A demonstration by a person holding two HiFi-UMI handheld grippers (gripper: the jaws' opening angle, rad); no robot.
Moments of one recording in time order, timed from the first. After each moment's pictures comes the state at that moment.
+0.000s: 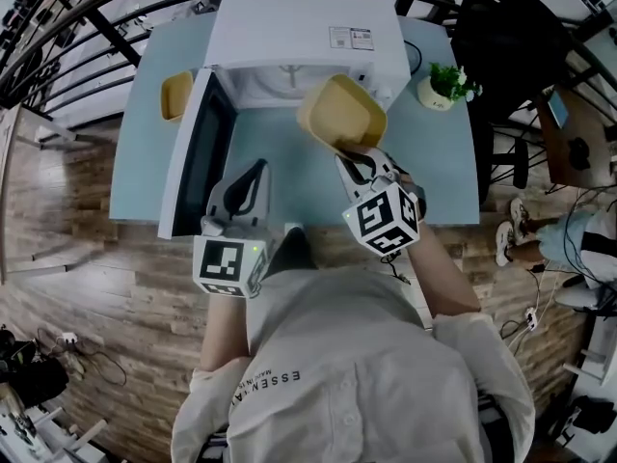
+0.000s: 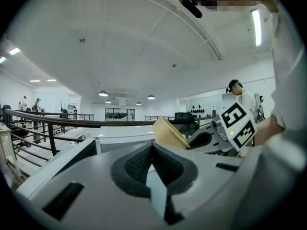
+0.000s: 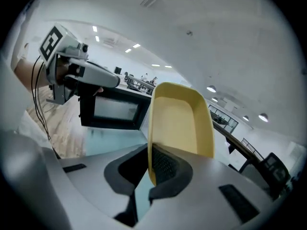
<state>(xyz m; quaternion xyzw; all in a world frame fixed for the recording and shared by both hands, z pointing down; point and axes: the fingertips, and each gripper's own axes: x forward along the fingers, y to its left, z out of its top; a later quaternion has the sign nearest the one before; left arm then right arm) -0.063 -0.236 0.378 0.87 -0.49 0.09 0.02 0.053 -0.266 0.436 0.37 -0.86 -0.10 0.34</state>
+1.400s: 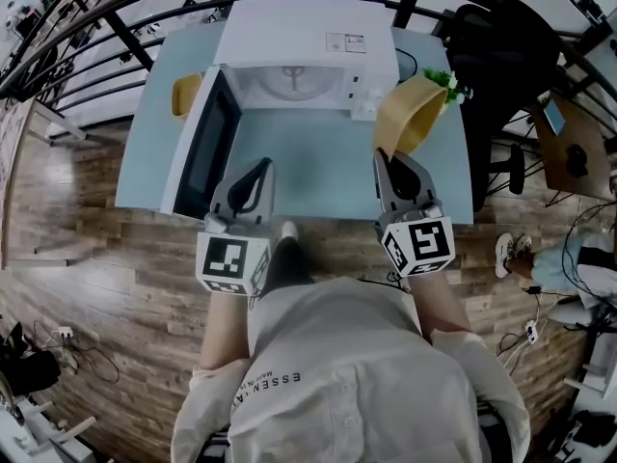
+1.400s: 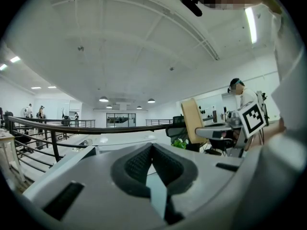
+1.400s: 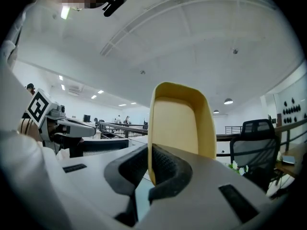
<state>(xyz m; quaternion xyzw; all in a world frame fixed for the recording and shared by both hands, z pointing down) -0.043 -0.191 0.342 0.86 -0.50 0.07 0.00 0.131 -0.208 0.340 0.52 -0.85 -0.03 0.03</state>
